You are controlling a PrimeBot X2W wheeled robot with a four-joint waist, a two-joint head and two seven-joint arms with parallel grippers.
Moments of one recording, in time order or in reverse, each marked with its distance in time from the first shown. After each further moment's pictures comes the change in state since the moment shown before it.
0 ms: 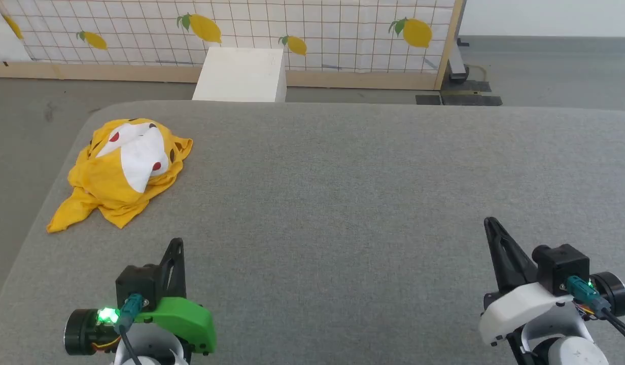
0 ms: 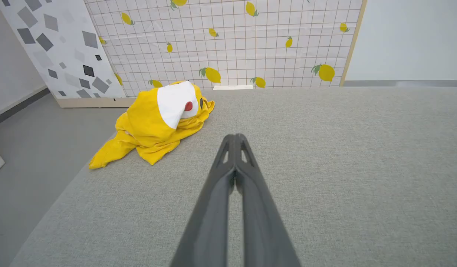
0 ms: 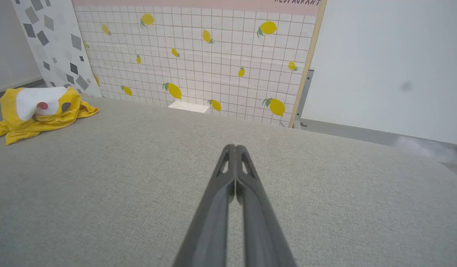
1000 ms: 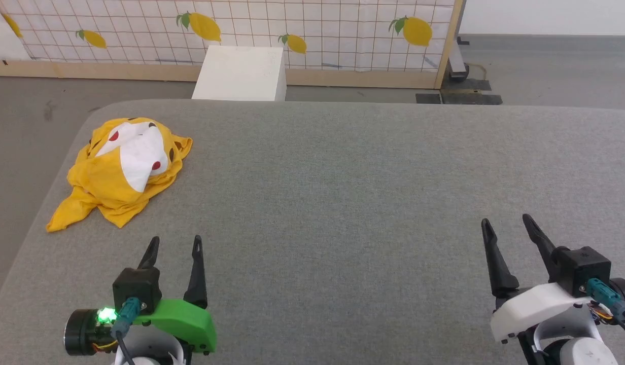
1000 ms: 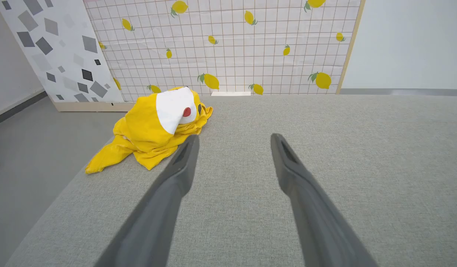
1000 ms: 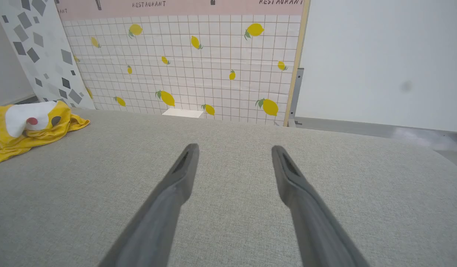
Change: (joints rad) left arm 0.003 0.000 -0.003 -0.003 -0.016 0.000 -0.035; right arm 0.000 0.000 -0.044 0.021 0.051 0.000 -0.035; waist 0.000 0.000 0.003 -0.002
